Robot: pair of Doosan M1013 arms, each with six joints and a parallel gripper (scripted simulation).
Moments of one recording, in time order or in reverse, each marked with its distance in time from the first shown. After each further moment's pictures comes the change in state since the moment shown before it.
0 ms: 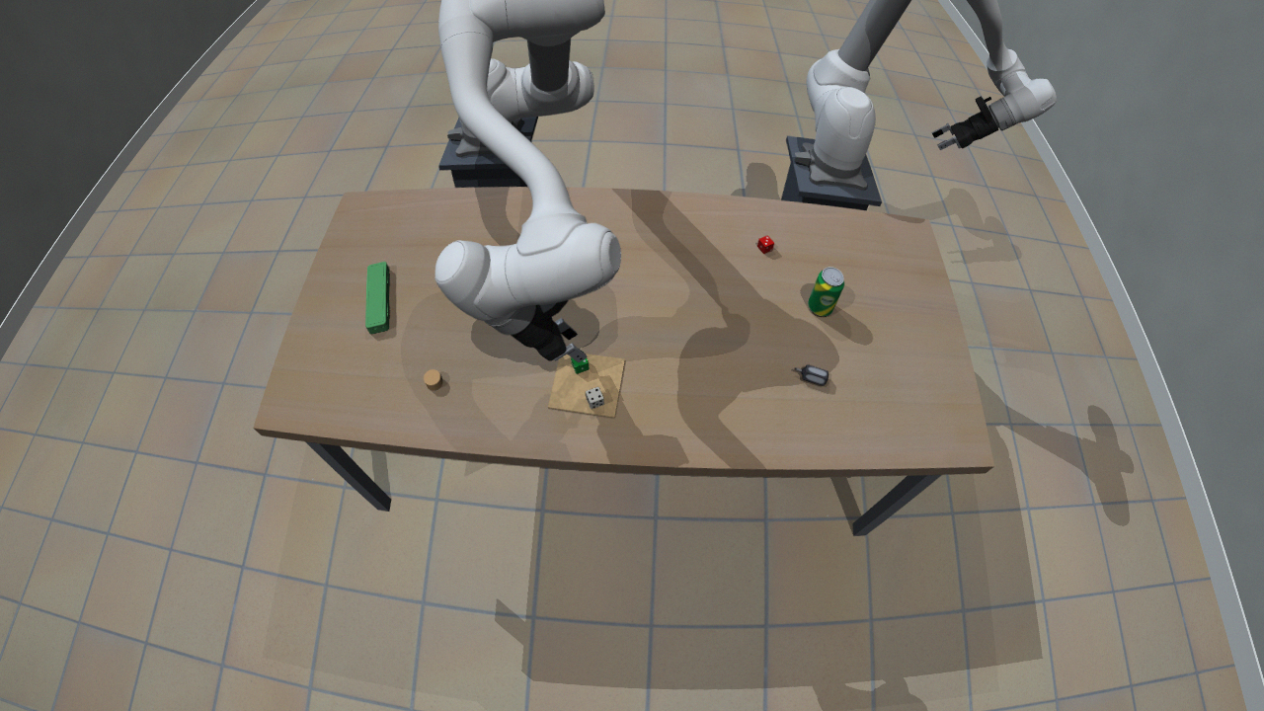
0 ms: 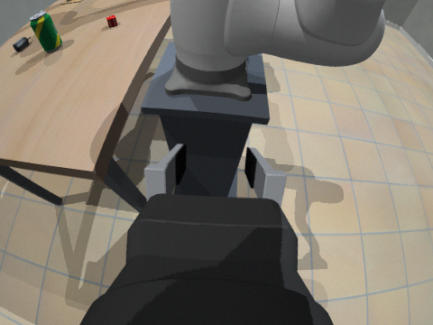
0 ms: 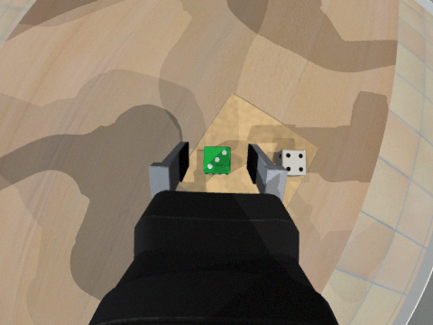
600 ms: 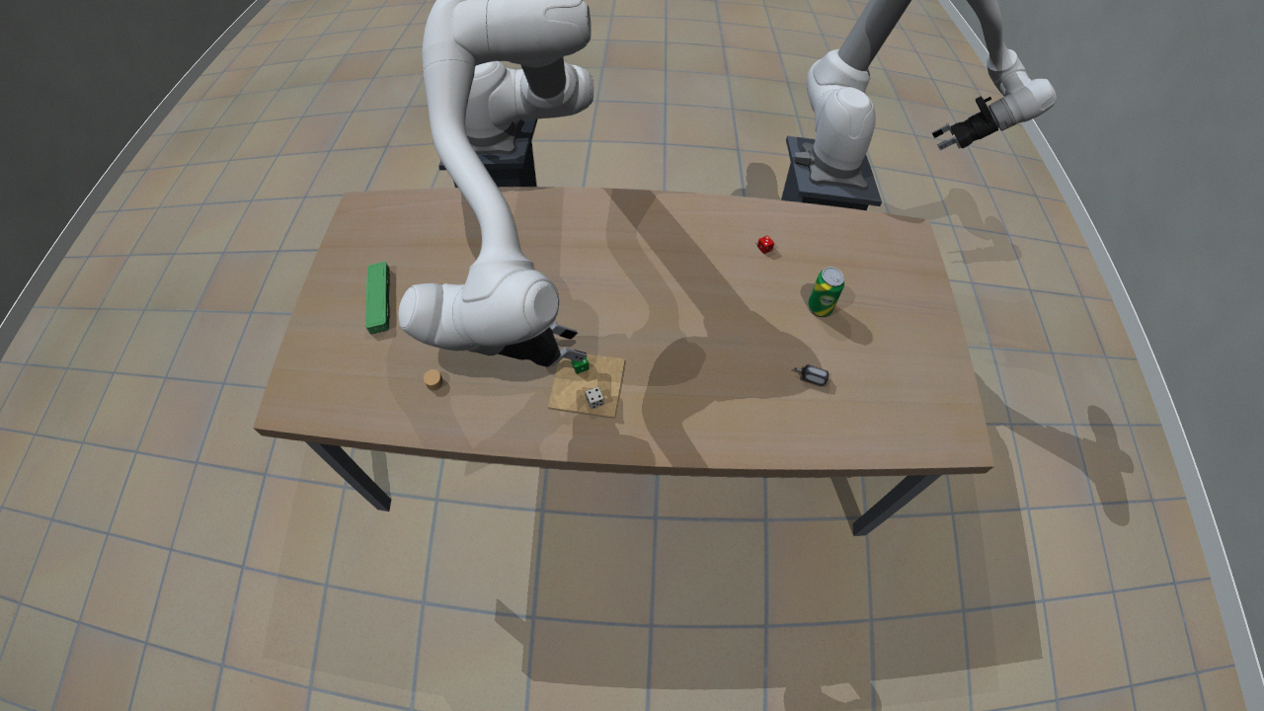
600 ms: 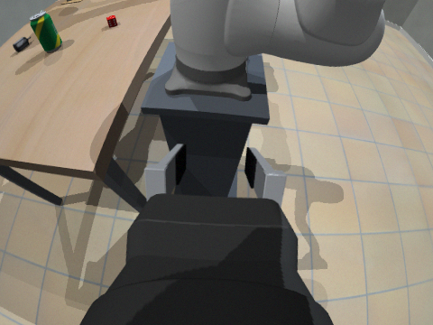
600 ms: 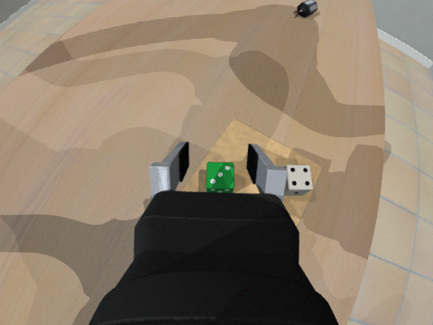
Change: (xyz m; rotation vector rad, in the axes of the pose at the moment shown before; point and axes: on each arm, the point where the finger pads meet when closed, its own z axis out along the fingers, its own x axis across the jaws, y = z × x) left arm 0.000 0.000 0.000 0.000 0.000 0.000; right arm -0.003 0.003 0.005 0.291 -0.007 0.005
